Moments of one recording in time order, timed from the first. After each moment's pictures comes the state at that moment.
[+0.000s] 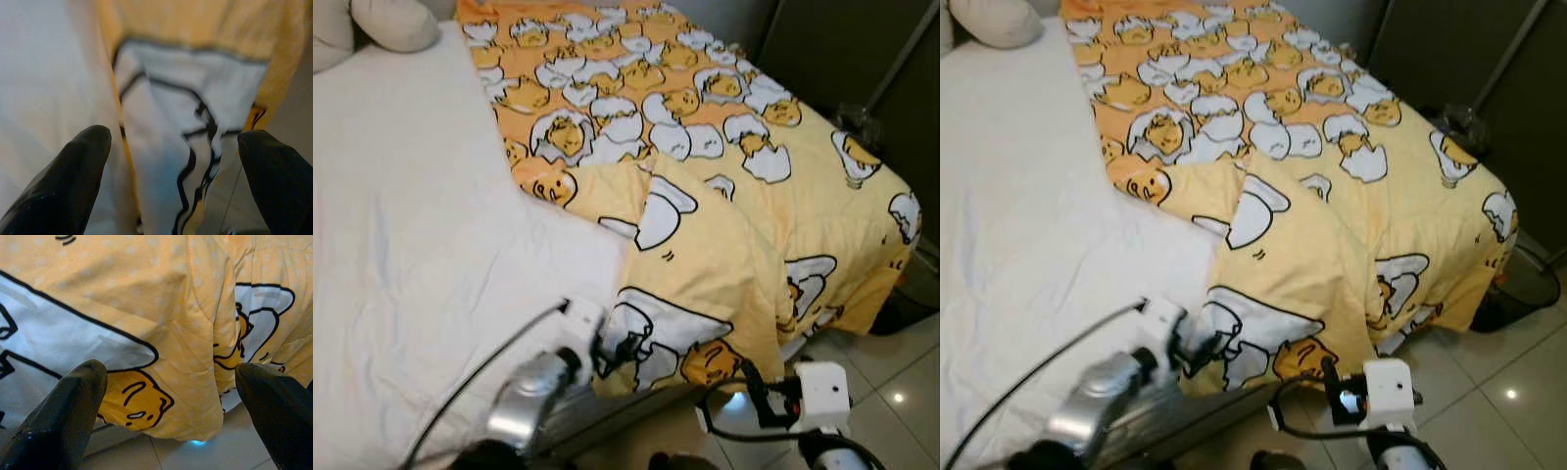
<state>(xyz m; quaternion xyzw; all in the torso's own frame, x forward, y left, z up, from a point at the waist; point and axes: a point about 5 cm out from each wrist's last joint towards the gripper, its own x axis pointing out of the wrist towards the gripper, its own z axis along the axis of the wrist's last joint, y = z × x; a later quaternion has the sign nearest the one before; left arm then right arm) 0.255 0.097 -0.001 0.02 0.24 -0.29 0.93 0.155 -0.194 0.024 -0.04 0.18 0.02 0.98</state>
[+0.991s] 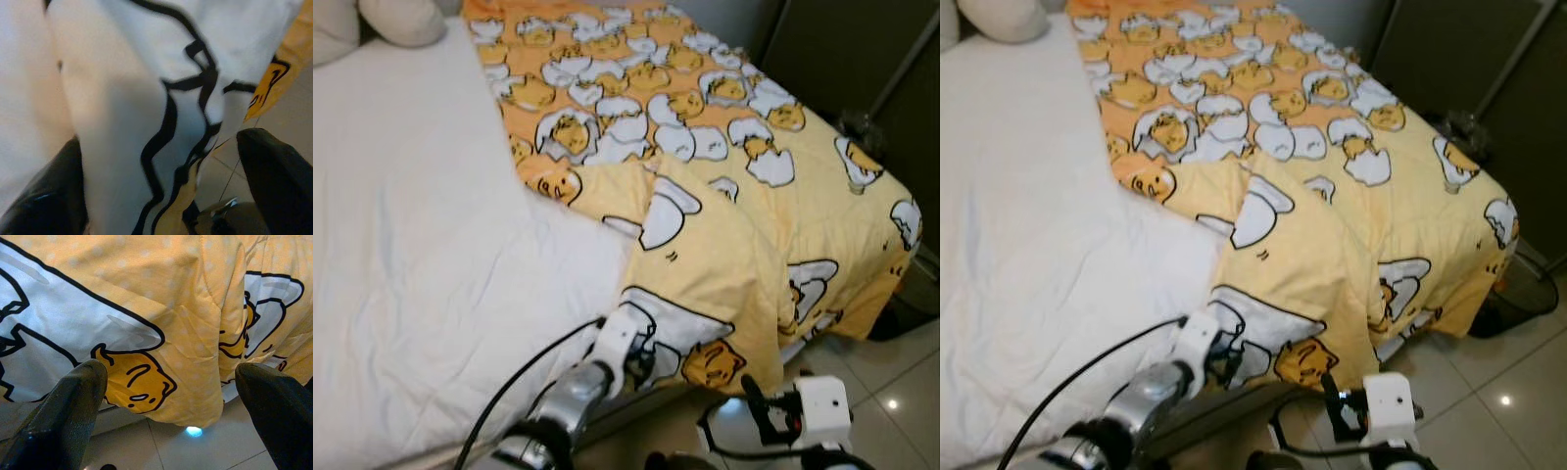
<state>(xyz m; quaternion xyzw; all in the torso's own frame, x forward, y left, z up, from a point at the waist) 0.256 0.056 -0.027 0.07 0.30 -0.28 0.91 0.141 -0.196 0.018 -0.05 0.20 0.03 0.98</state>
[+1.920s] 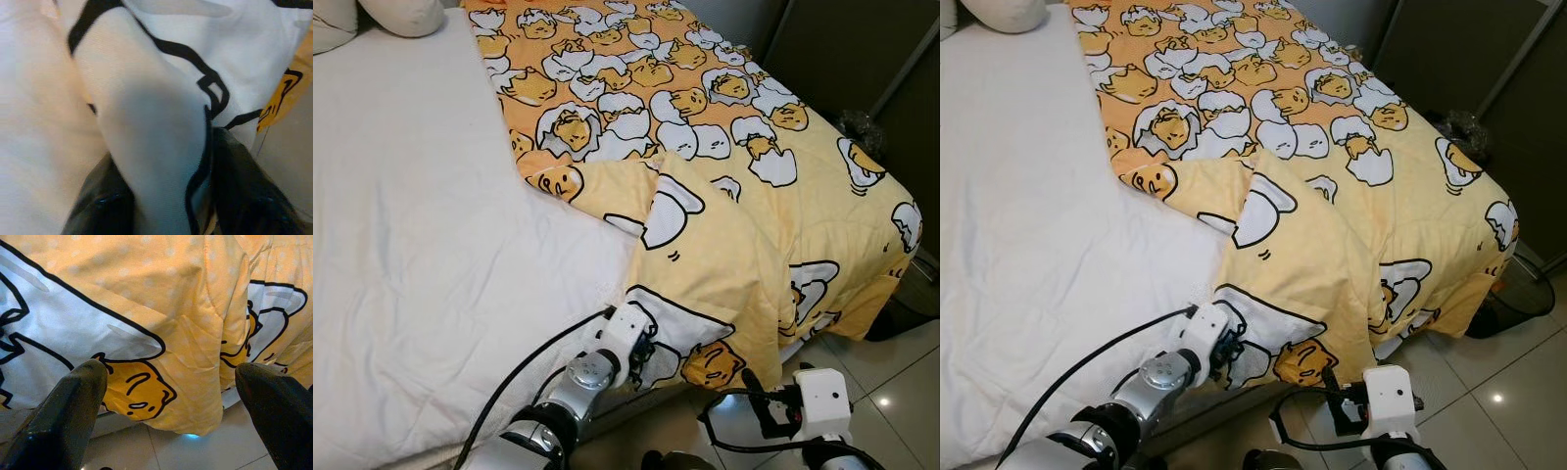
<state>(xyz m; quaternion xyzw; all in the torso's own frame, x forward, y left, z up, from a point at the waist) 0.265 0.057 -0.021 0.10 0.29 -0.26 0.92 0.149 -0.196 0.021 -0.05 0.19 0.04 0.98</state>
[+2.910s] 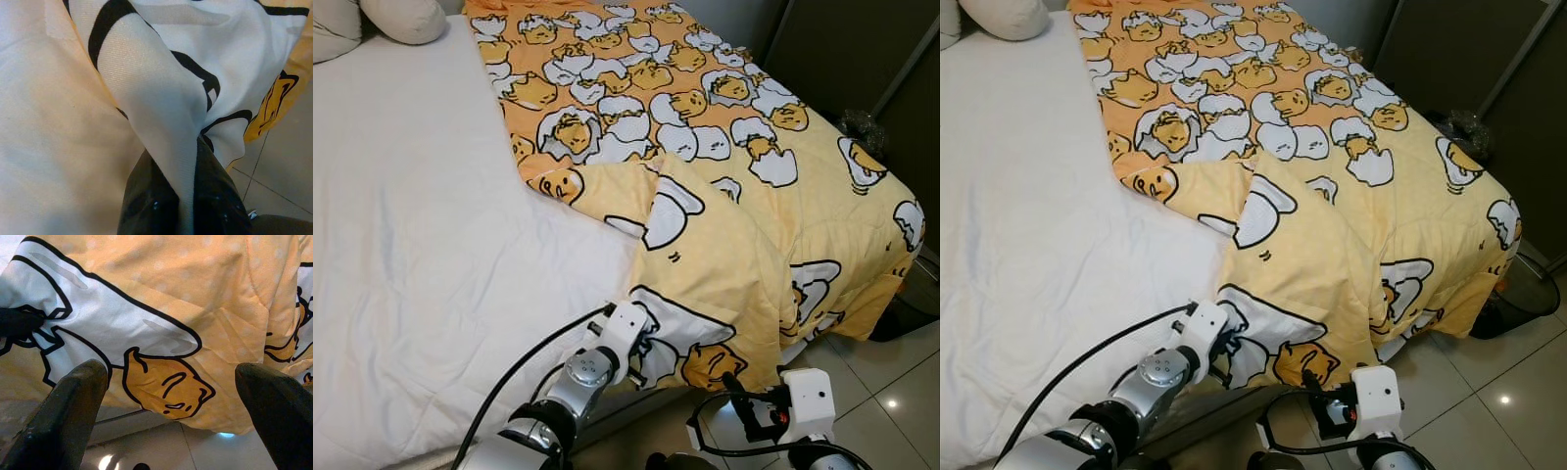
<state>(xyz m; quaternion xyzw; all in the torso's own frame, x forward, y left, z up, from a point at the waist) 0.266 0.056 -0.020 0.10 0.28 -0.28 0.91 0.150 -0.184 0.016 0.00 0.20 0.08 0.98</state>
